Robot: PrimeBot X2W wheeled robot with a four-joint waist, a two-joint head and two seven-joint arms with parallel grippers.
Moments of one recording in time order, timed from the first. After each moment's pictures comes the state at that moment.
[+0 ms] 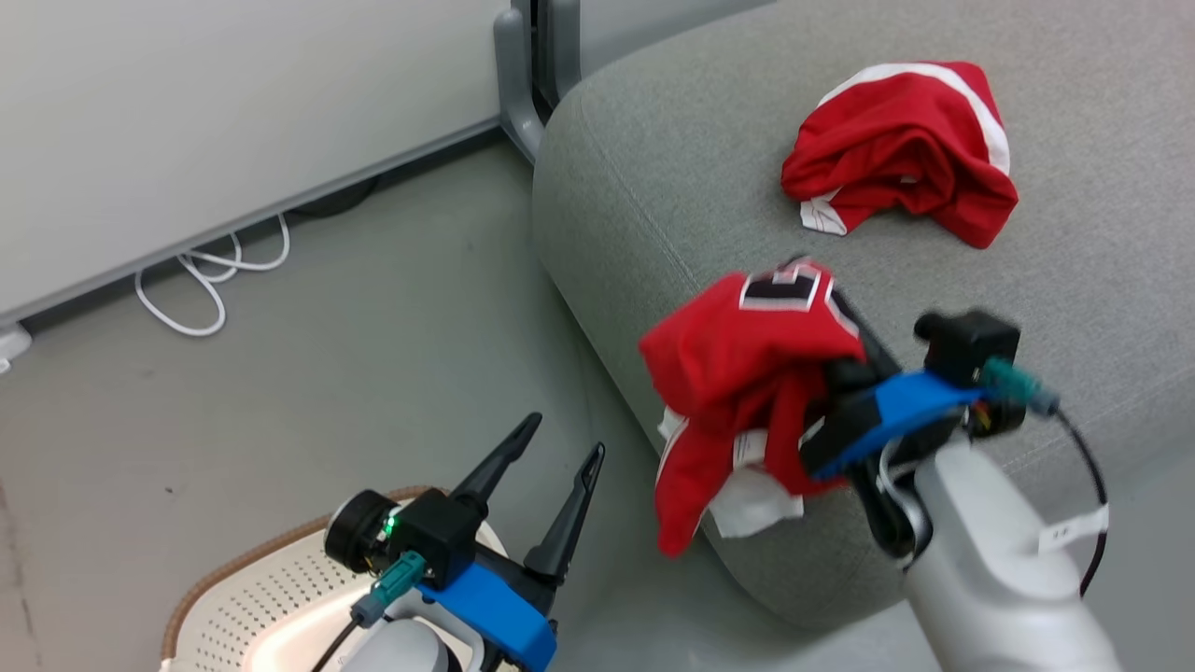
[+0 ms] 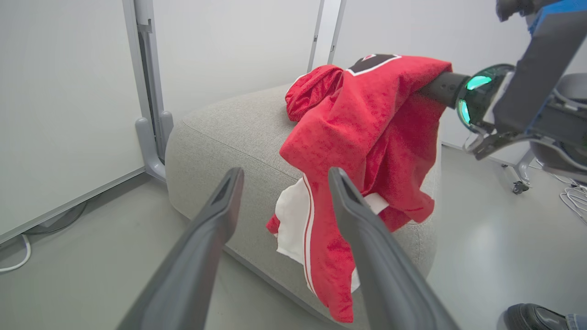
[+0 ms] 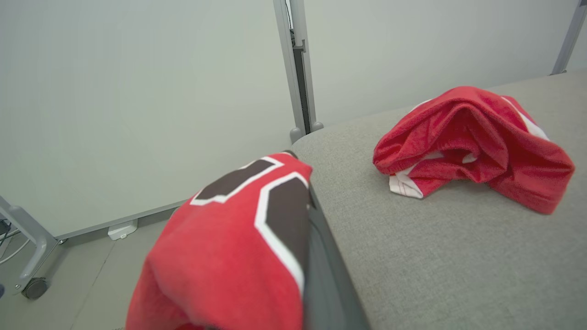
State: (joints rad) left arm -0.26 0.19 -0.61 0.33 -0.37 -0.13 -0.26; right arm -0.55 -0.05 0.22 0.67 0.35 0.13 -0.26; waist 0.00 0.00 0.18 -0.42
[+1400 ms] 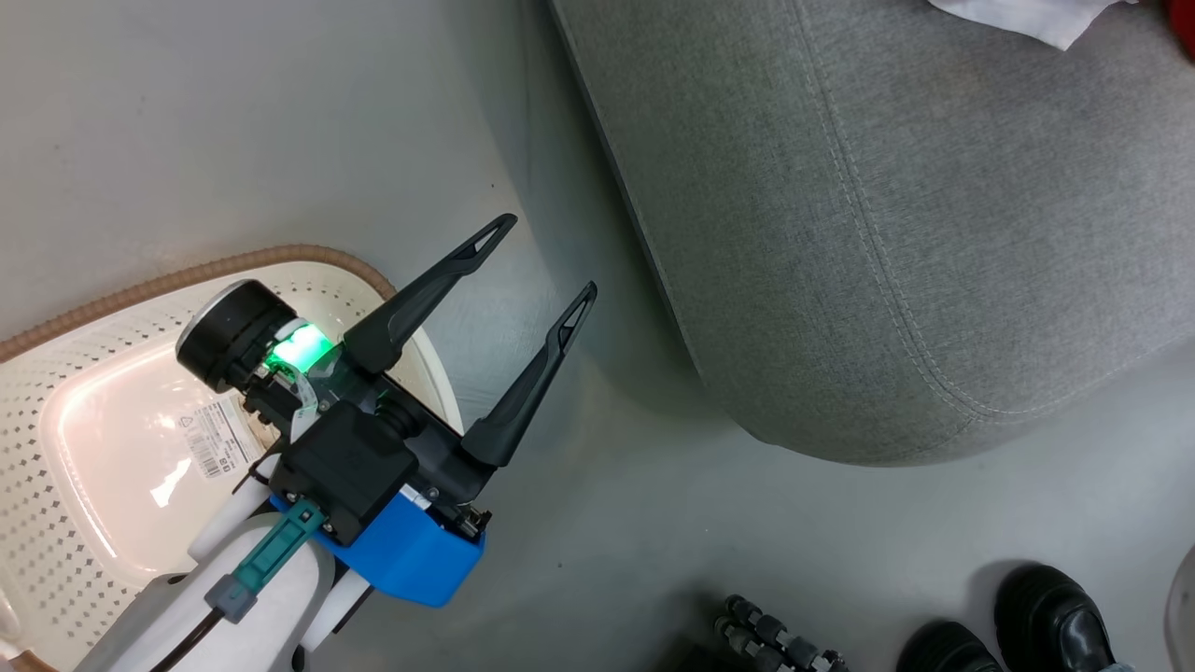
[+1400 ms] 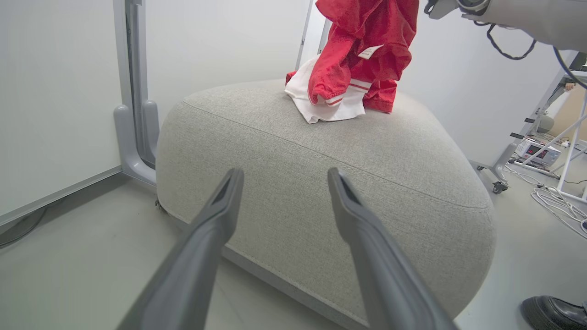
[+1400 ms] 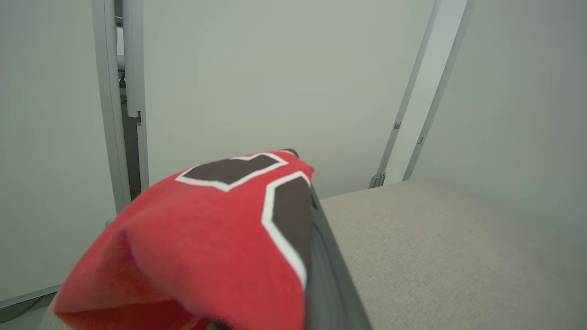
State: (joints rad) left arm -0.46 0.47 -0.61 -0.21 -0.26 -0.12 -0.10; right arm -1.03 -0.22 -0.44 0.40 0.17 0.13 -0.11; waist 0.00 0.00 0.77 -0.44
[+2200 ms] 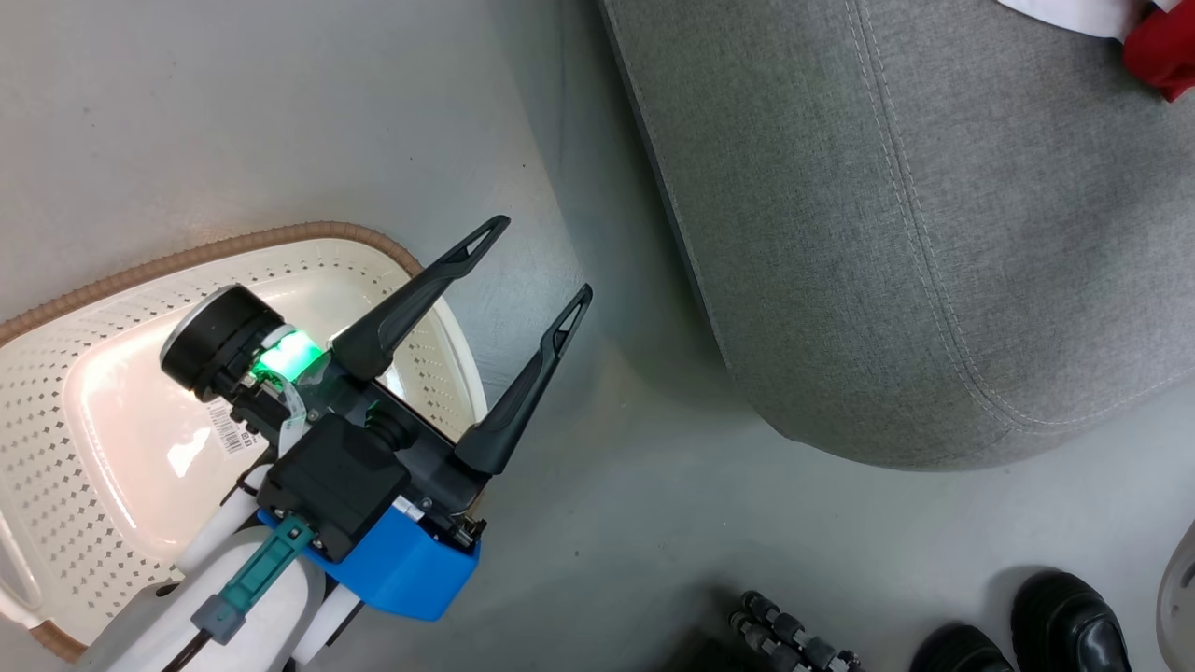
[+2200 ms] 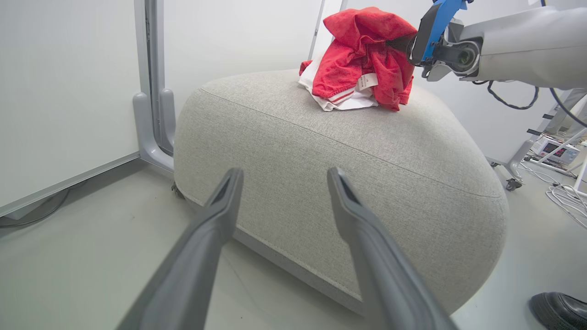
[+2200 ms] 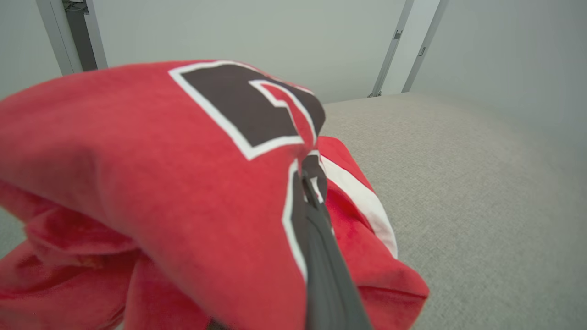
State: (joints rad) left arm -0.45 0.50 -0.61 -0.27 -0.26 -0.09 -0.07; right arm -1.06 -0.21 -0.48 0.80 0.08 0.13 -0.25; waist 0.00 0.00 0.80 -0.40
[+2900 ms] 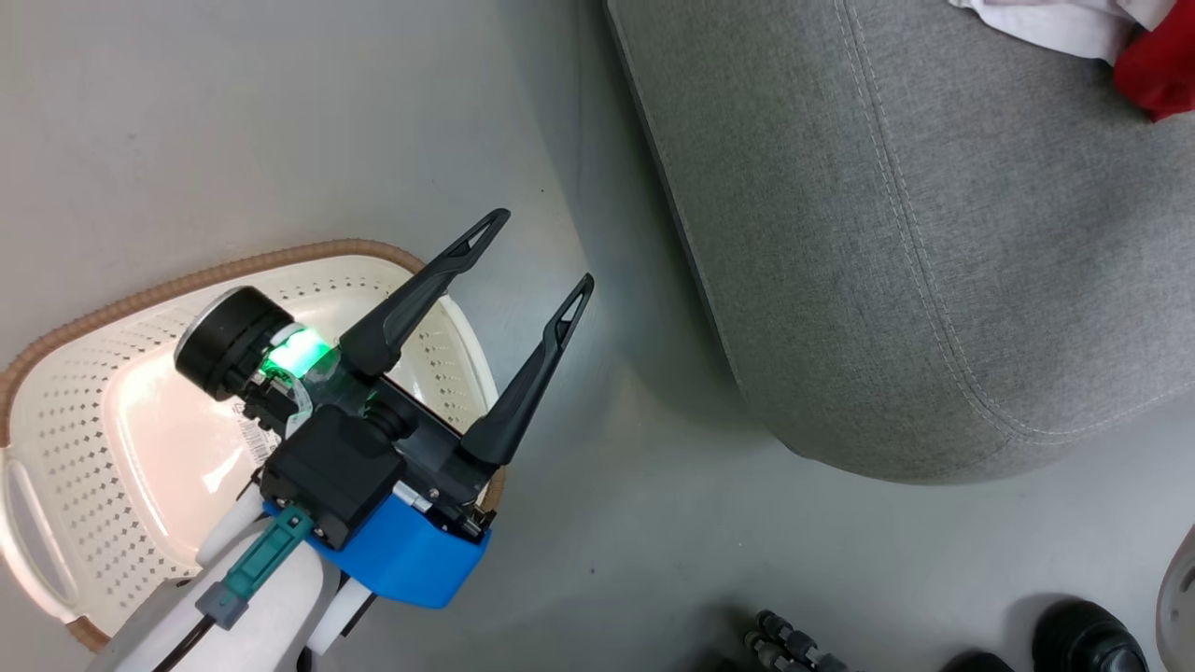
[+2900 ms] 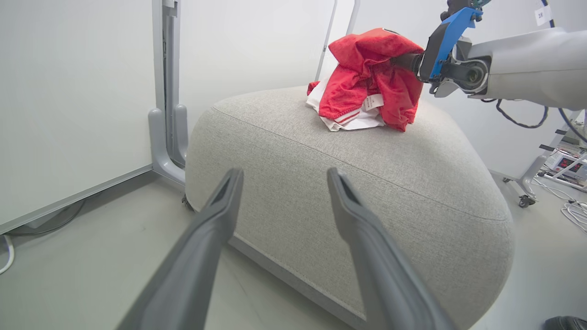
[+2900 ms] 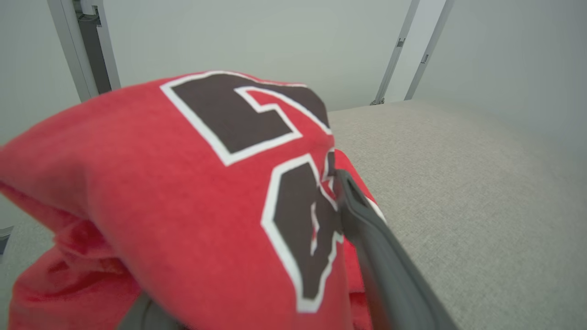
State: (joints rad) left arm -0.45 0.47 -0.62 -0.22 -0.29 -0.07 -0.13; right arm -1.06 -0.21 -0.49 0.81 0.04 0.13 -0.26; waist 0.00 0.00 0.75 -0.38
